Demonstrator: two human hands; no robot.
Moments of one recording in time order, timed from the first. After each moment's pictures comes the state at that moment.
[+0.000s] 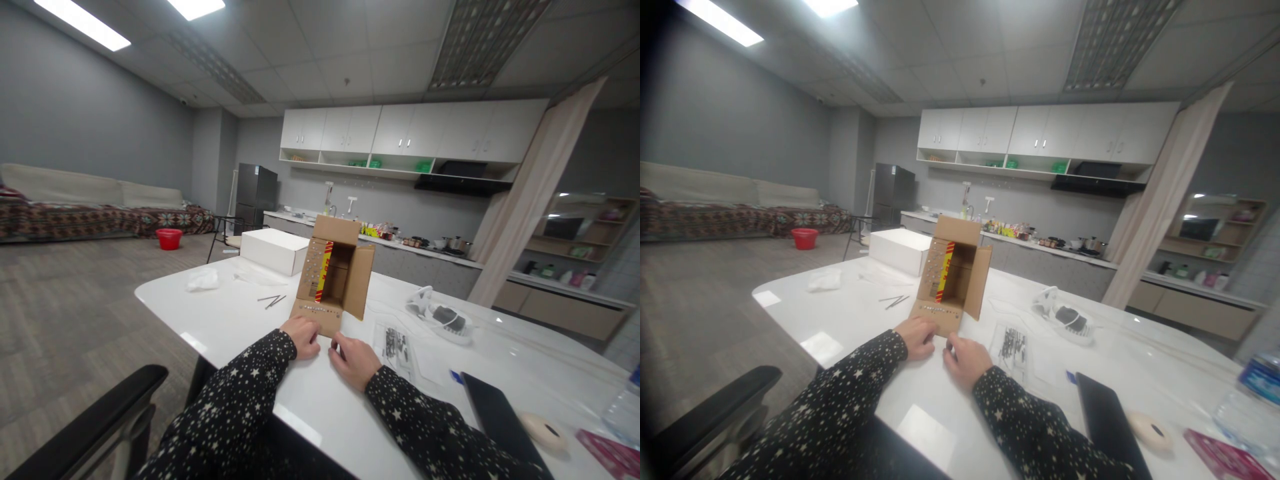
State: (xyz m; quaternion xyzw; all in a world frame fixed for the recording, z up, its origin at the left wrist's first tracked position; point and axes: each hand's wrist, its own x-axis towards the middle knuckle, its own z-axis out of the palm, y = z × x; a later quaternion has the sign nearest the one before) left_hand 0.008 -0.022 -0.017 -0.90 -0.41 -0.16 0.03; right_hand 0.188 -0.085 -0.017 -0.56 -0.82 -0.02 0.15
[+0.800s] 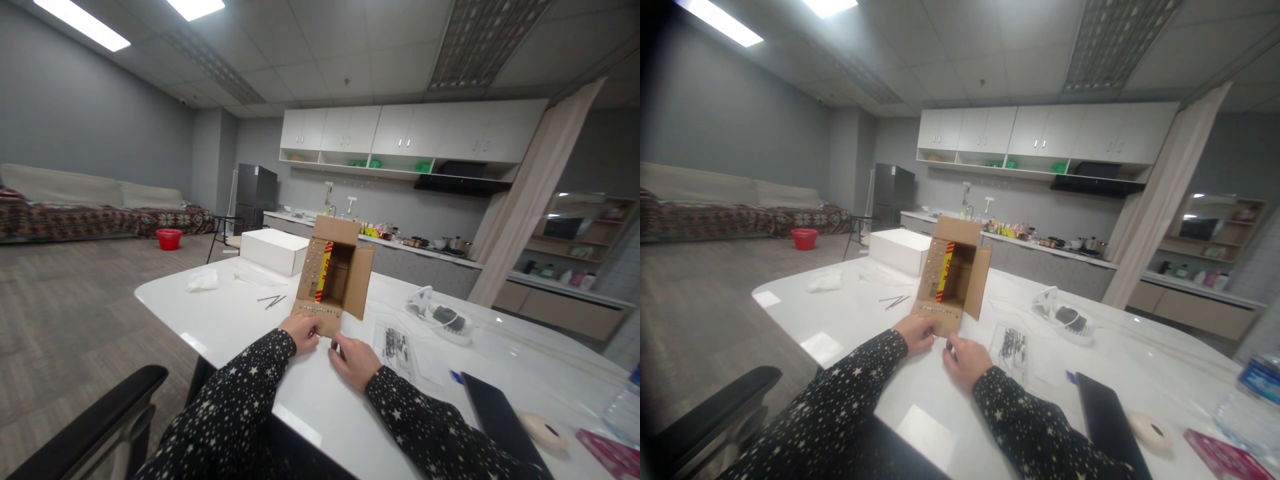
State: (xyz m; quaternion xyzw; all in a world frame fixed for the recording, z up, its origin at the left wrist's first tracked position) left_hand 0.004 -0.016 -0.019 -0.89 -0.39 -0.24 0.01; right_hand 0.190 -0.083 -0.020 -0.55 -0.82 -0.02 0.16
